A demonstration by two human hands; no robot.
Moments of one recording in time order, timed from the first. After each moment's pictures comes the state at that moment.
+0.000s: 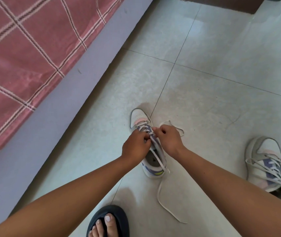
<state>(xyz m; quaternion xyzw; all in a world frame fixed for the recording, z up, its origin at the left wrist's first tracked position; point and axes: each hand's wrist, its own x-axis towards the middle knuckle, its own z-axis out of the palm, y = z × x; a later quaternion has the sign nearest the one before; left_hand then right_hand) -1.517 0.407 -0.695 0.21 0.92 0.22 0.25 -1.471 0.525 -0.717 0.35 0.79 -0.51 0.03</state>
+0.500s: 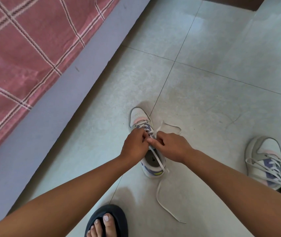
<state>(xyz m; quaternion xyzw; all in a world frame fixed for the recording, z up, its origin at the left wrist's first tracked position) -1.520 0.406 -0.698 0.19 0.90 0.30 0.25 -1.451 0.540 -0.713 0.15 0.92 -0.30 0.18</state>
